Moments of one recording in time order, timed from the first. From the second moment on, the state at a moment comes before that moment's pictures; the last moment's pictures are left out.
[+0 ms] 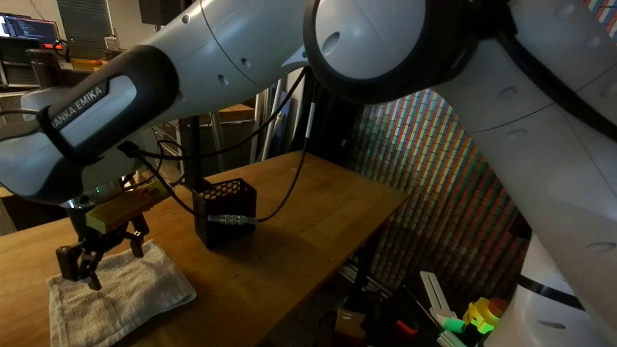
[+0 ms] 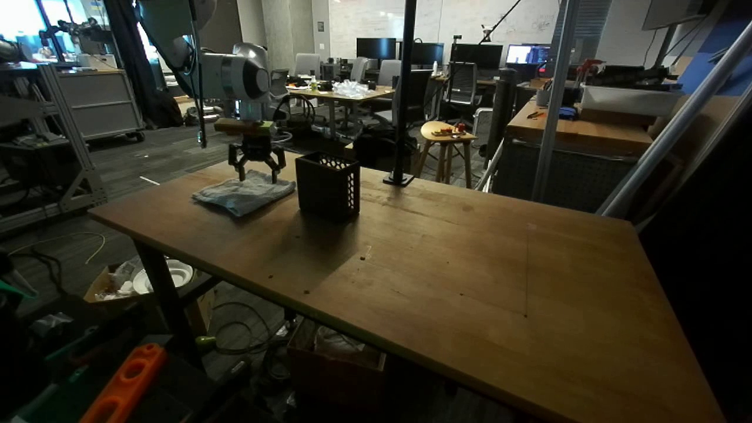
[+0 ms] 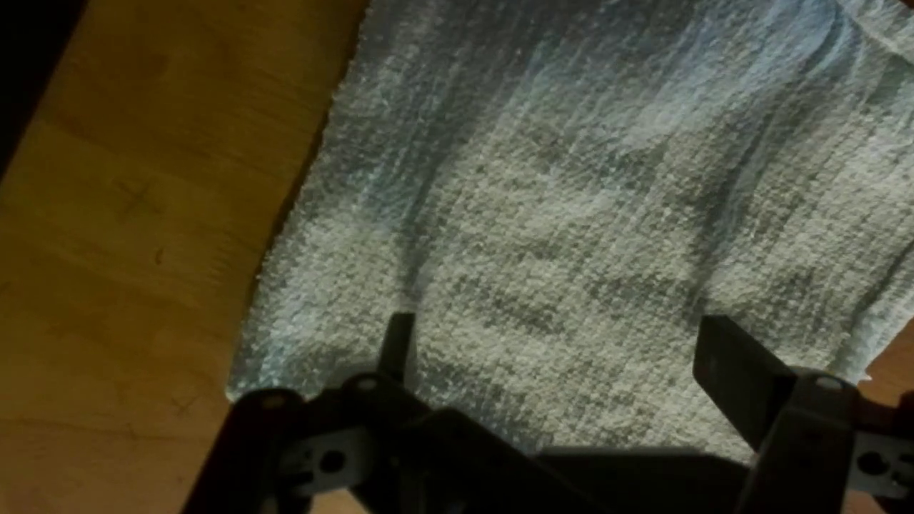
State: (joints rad) arm 0.31 0.83 0.15 -1.41 -0.12 2.10 0.04
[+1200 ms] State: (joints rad) arm 0.33 0.86 0.18 -1.42 -0.11 2.14 0.03
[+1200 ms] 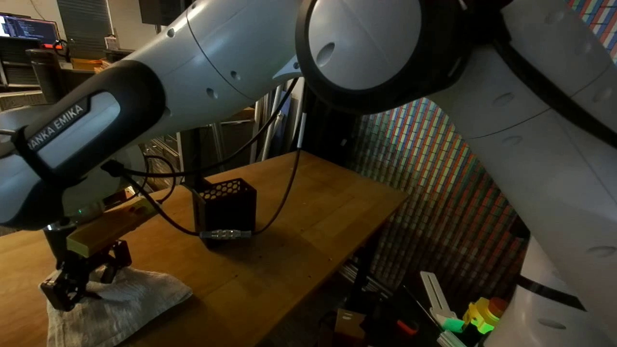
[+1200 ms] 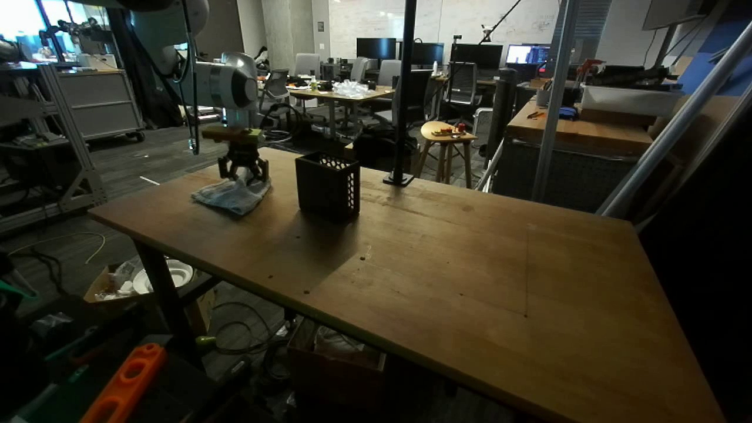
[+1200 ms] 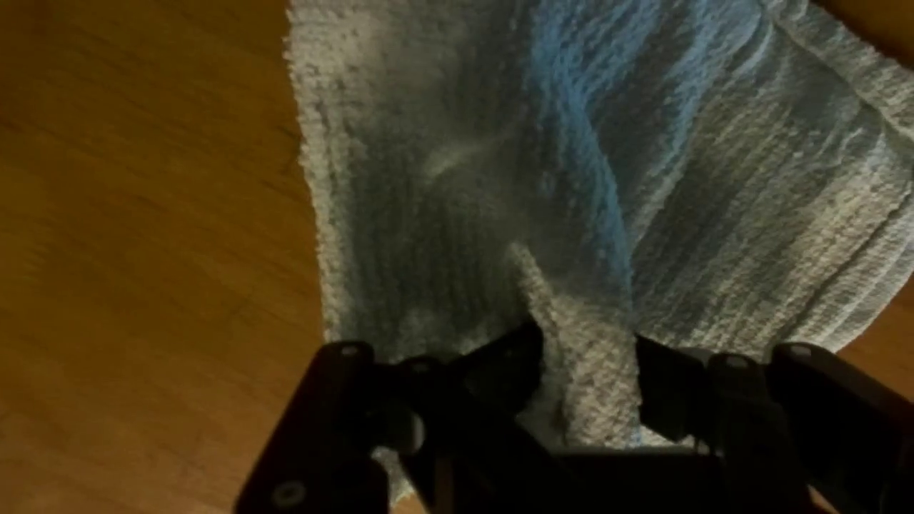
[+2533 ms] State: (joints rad) arm 0.25 0.50 0.12 -1.56 -0.11 1.94 0.07
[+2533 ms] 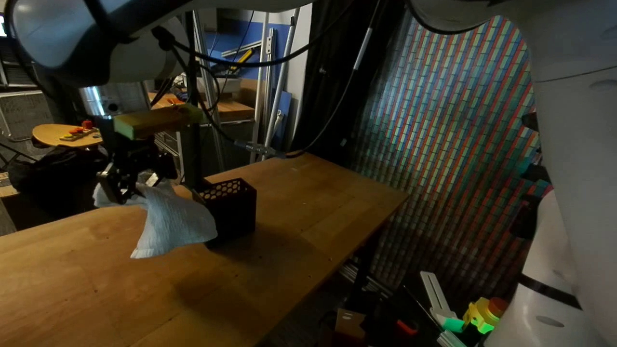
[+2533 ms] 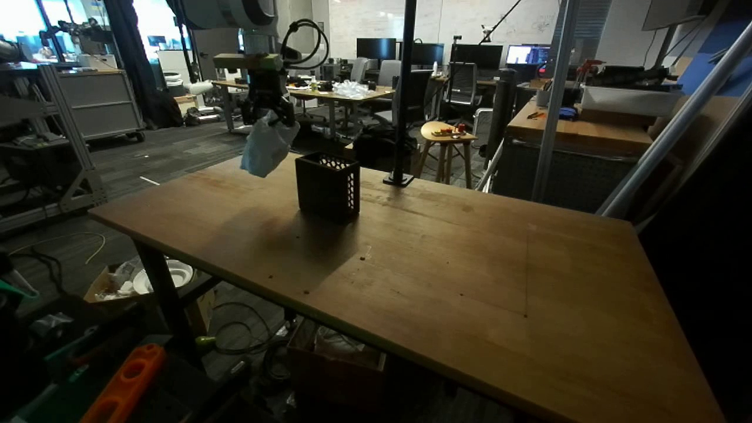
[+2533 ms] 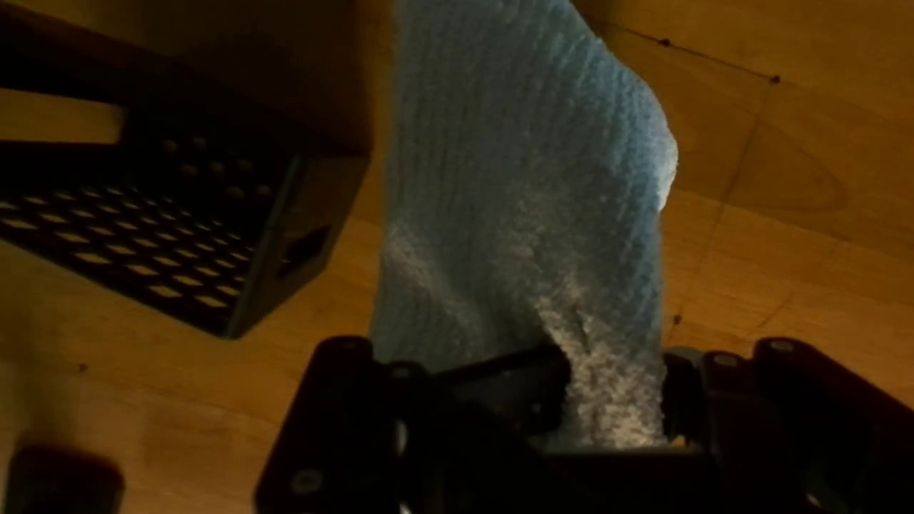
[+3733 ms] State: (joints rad) arm 0.06 0.40 0.02 -1.65 -0.10 1.91 0.12
